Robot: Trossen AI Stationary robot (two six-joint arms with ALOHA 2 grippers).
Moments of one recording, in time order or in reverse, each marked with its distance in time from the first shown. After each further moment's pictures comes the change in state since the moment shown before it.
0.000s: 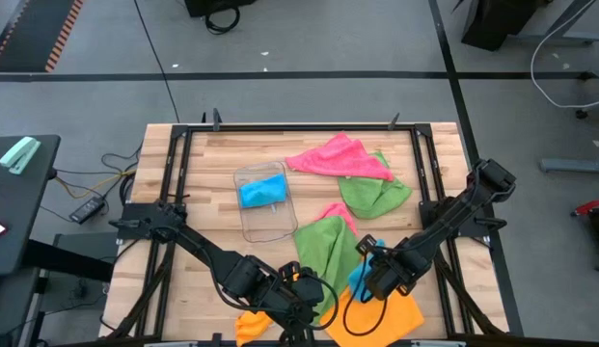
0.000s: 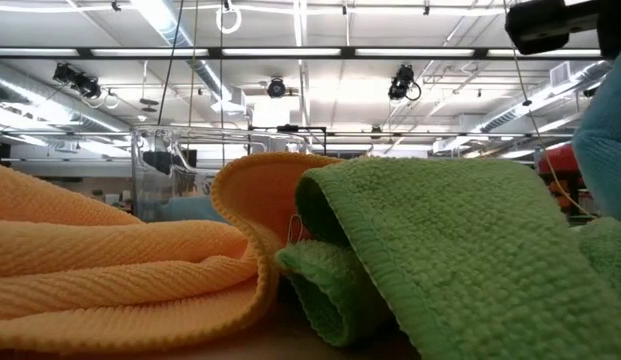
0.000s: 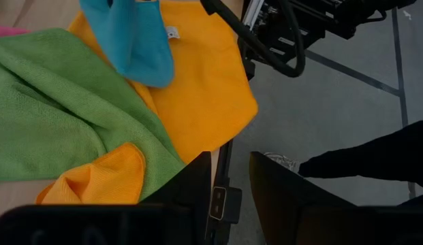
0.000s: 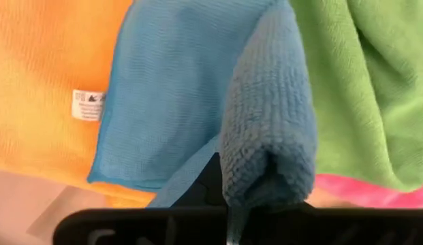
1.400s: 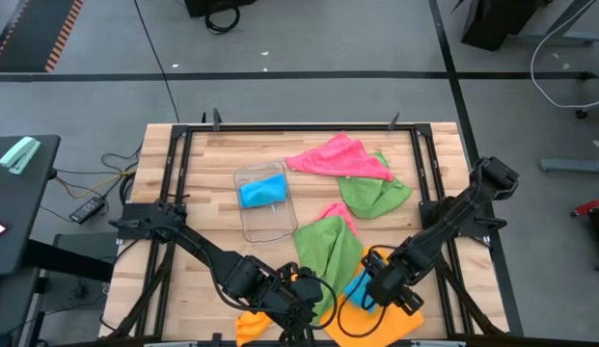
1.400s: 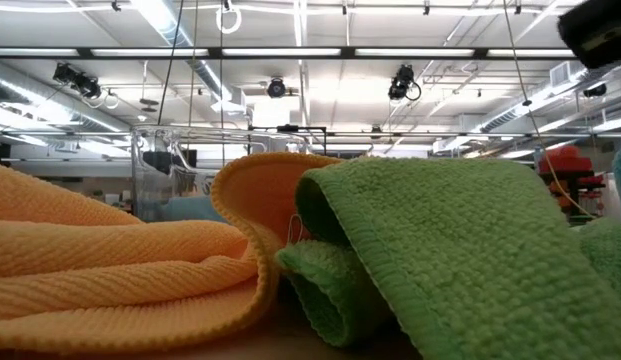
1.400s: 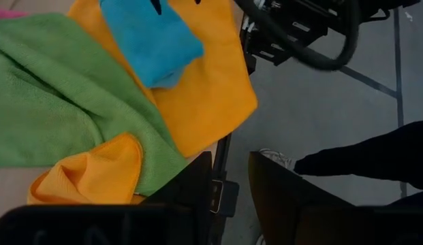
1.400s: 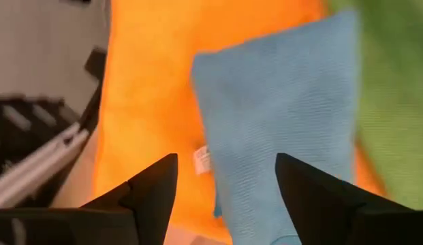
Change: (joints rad) left arm -0.001 0.000 -0.001 -0.016 0.016 -0.044; right arm 0.012 -0.040 -0.049 0.200 -0.339 0.228
